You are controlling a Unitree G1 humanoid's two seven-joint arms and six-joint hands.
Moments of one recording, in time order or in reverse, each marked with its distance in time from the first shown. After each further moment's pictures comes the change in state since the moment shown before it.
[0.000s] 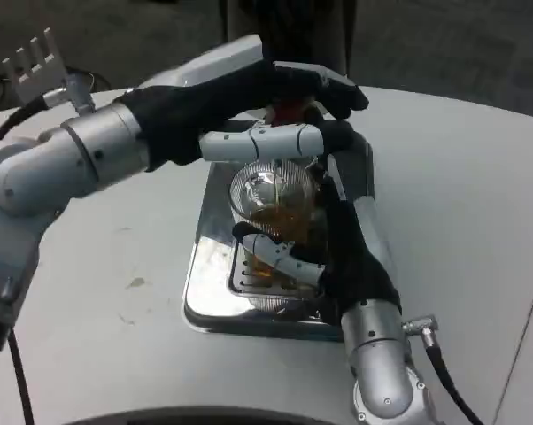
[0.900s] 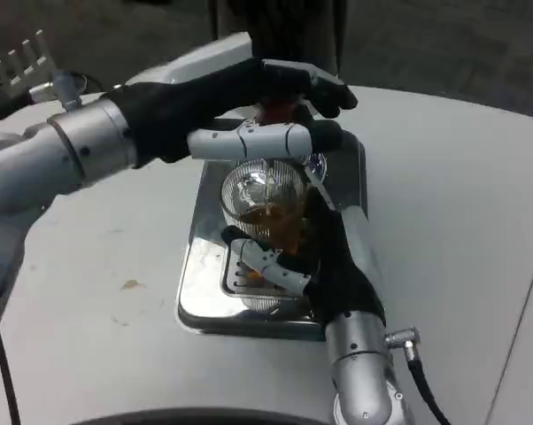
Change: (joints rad) left arm -0.002 0.036 0.001 0.005 -0.007 -0.009 -0.008; right arm -0.009 0.002 0.074 0.076 0.036 -0.049 -0.111
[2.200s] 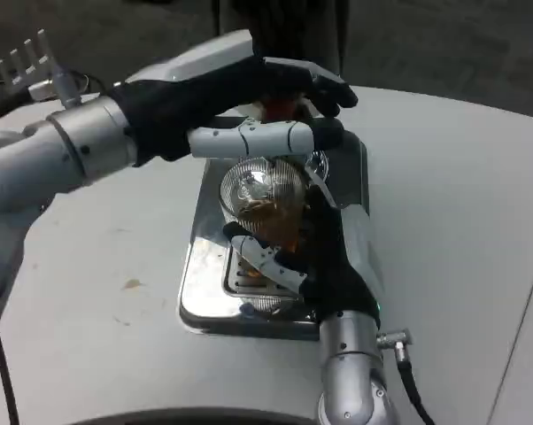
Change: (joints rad) left arm 0.003 0.004 0.001 -0.031 -0.002 0.020 0.000; right arm -0.051 -0.001 0.049 0.098 0.006 -0.003 -0.154
